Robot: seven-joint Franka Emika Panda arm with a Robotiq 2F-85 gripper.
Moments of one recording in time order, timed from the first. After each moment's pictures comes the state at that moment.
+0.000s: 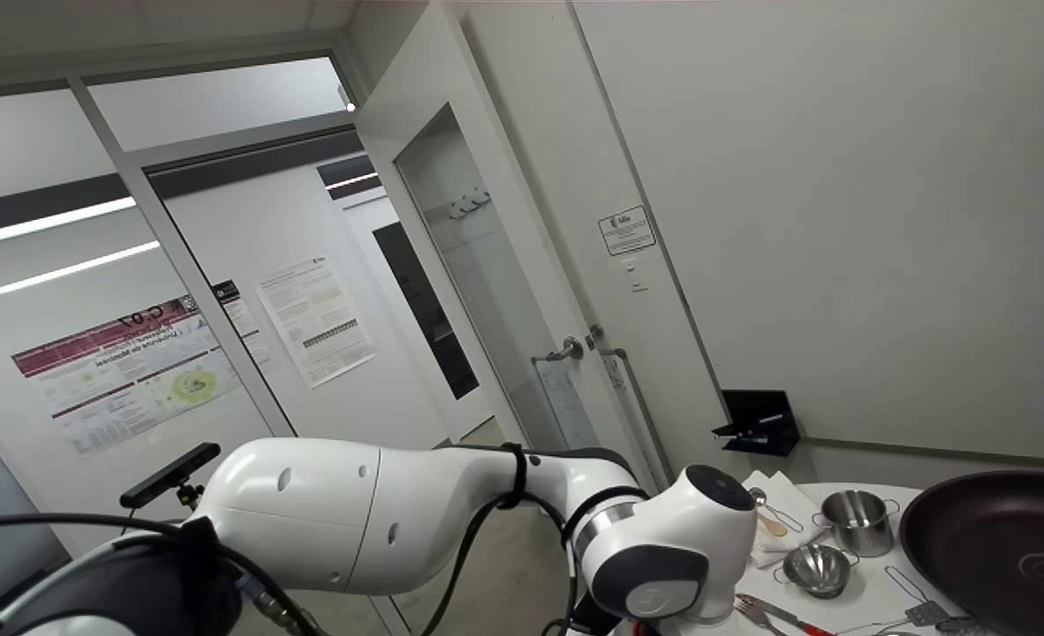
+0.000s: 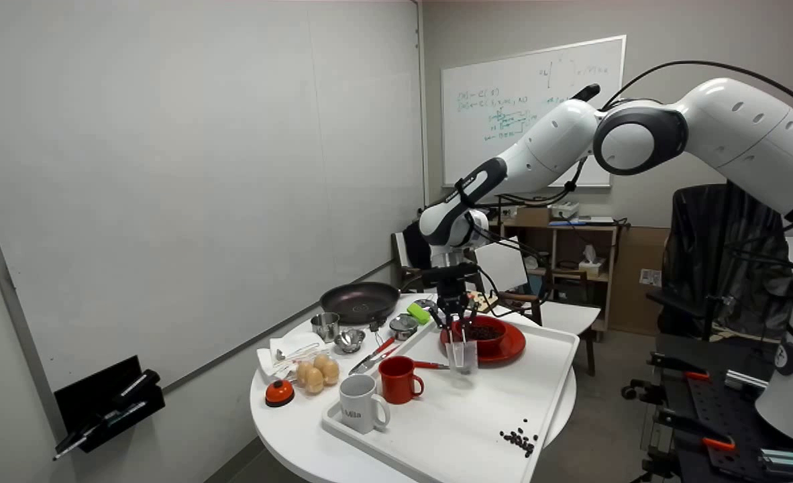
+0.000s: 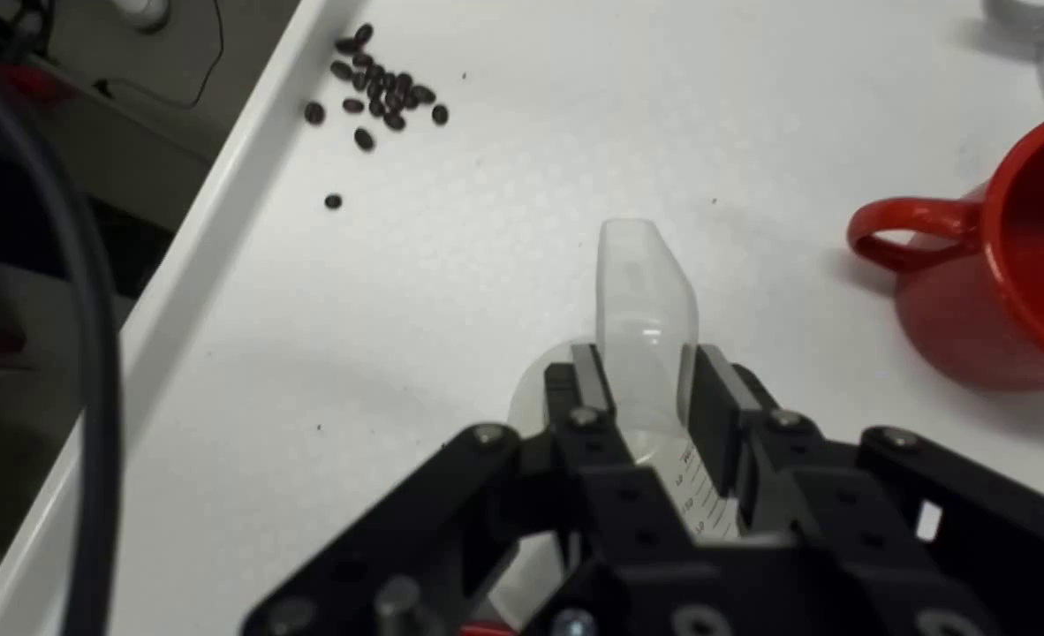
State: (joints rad) arm 0.05 0.88 -0.24 -1.45 0.56 1.86 0.83
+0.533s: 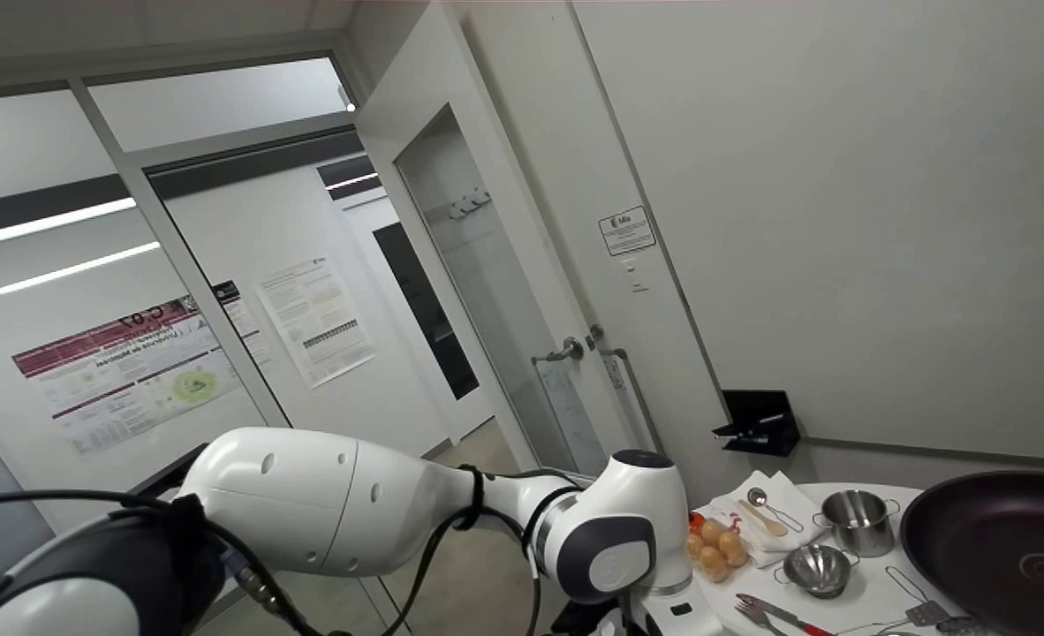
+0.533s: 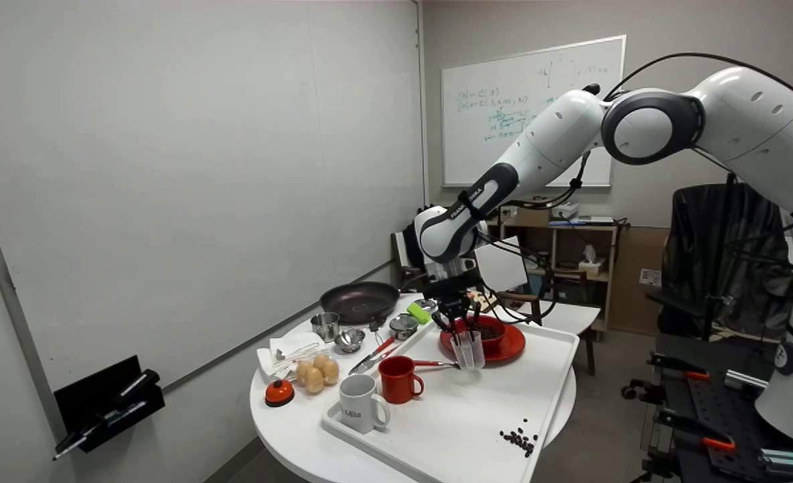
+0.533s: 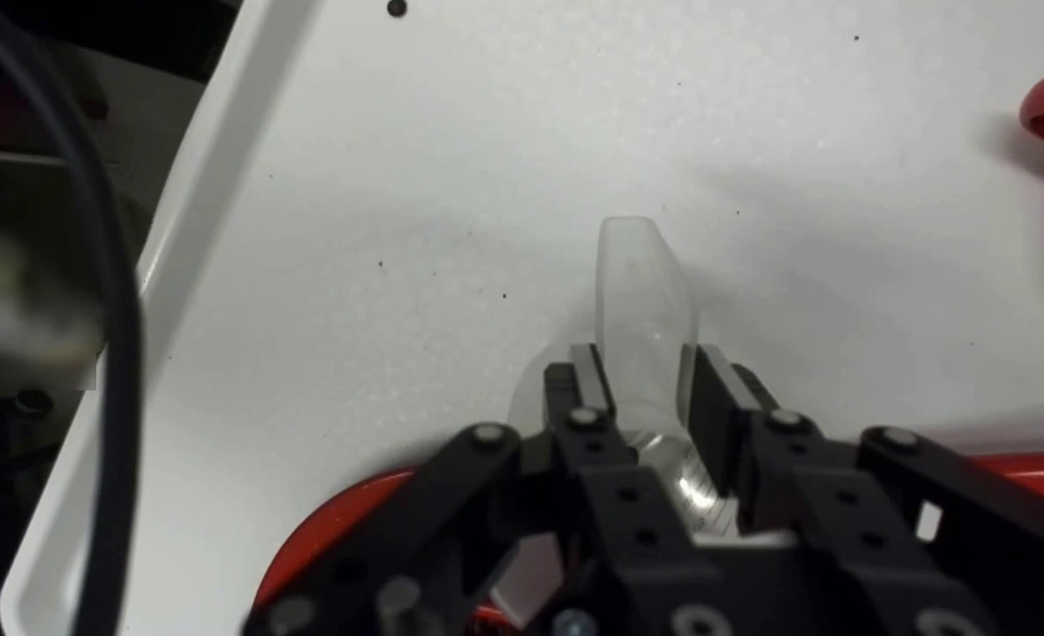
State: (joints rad) arm 0.13 0.82 -0.22 -1.55 0.23 2.02 0.96
